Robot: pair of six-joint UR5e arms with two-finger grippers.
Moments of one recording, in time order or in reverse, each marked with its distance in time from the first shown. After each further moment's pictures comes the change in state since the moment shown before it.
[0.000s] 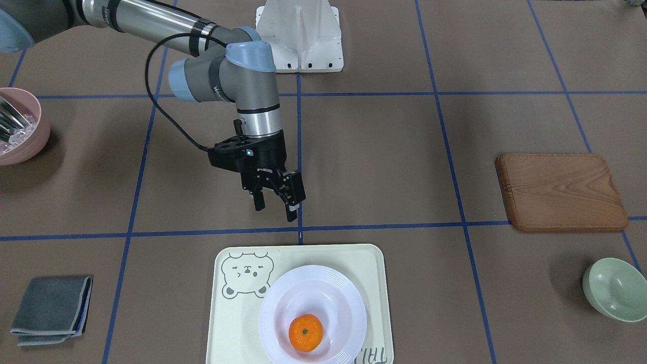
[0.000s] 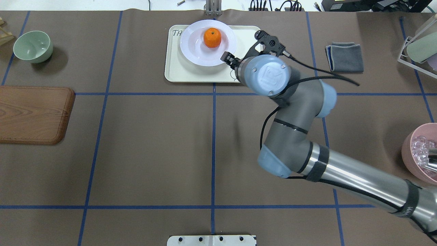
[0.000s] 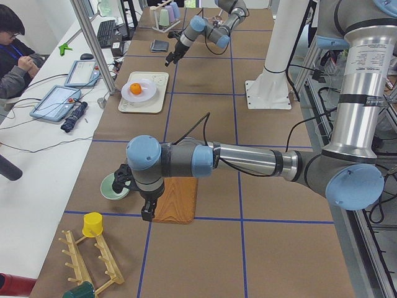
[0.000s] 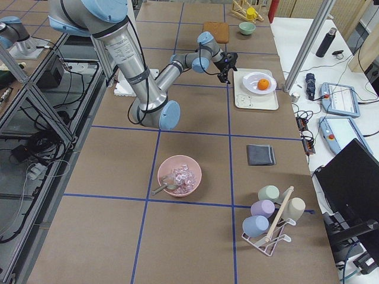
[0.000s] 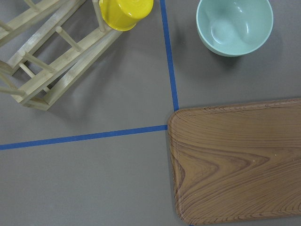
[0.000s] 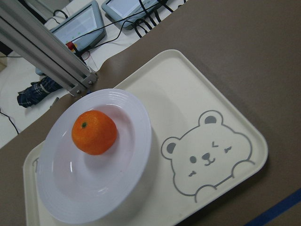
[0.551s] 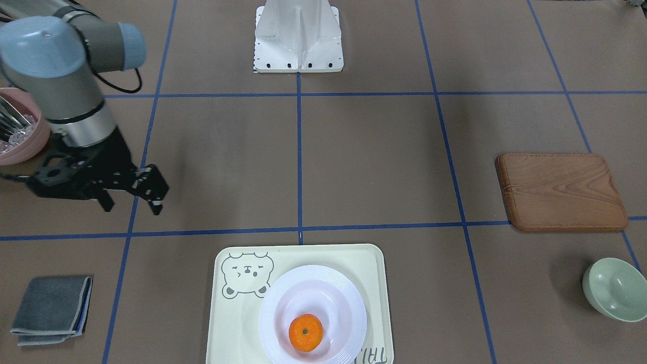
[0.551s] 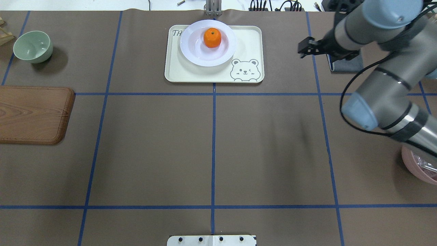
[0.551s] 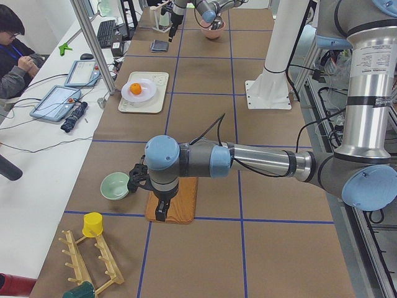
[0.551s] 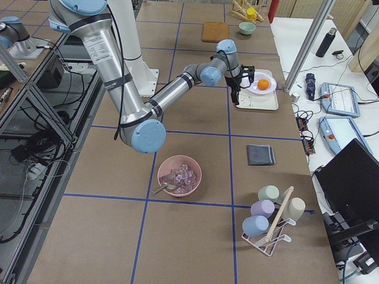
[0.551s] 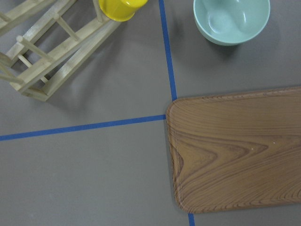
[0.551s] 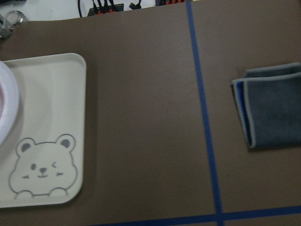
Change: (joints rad) left arm 0.000 0.099 -0.100 -0.002 0.006 0.012; right arm 0.358 -0.256 0.132 -0.081 0.486 -0.690
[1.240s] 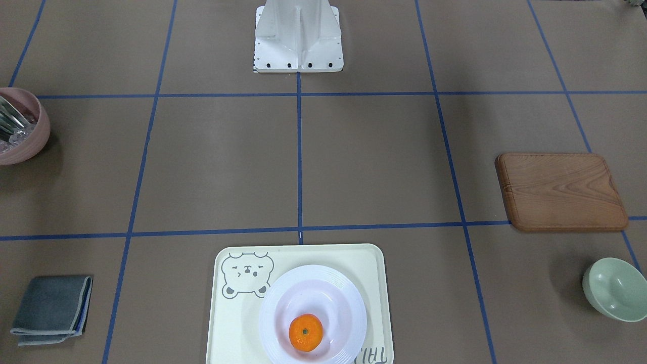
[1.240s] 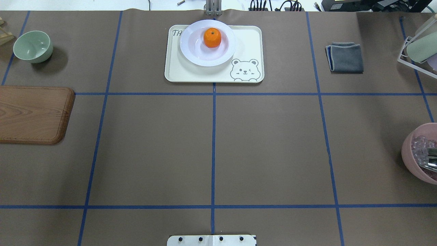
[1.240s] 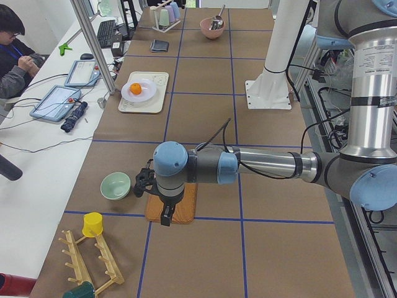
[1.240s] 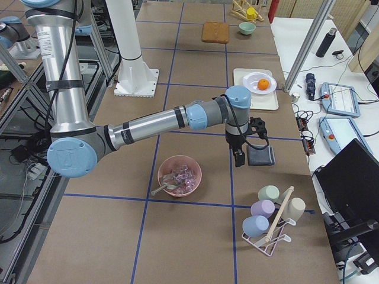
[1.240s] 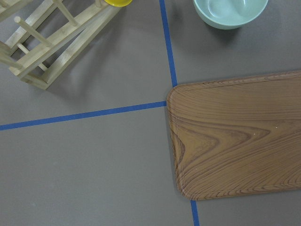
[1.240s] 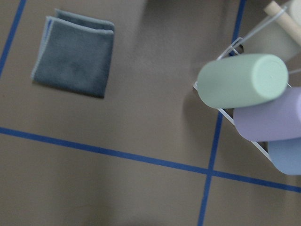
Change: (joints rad) left arm 0.000 0.071 0.000 -0.100 0.002 0.006; right arm 0.461 -0.306 -0.006 -0.214 0.232 -0.917
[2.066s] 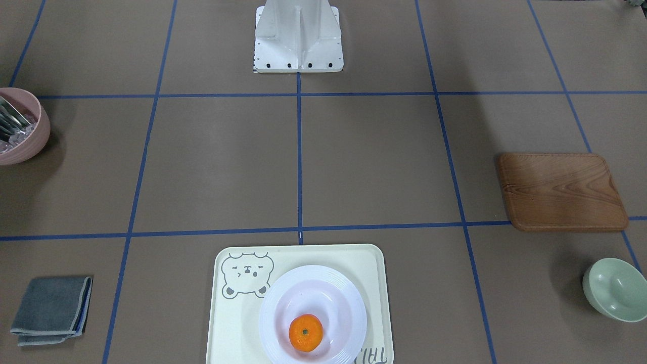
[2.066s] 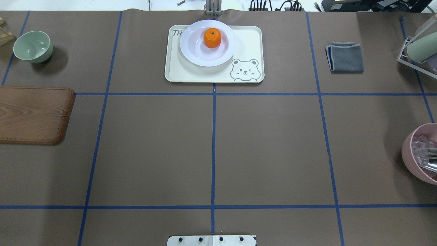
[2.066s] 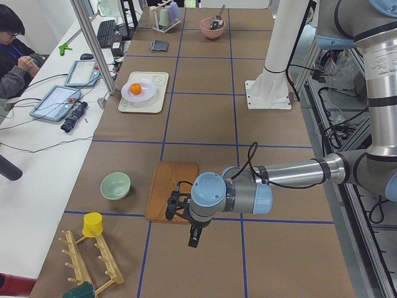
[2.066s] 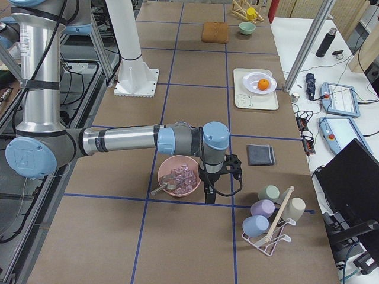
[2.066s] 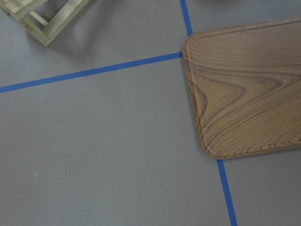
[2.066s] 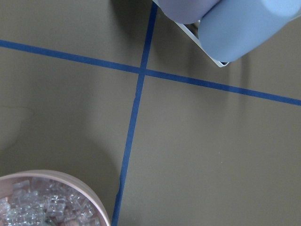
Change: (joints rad) left arm 0.002 0.172 0.021 -0.209 0.004 -0.012; right arm 0.109 -0.183 -0.007 -0.072 -0.001 -0.202
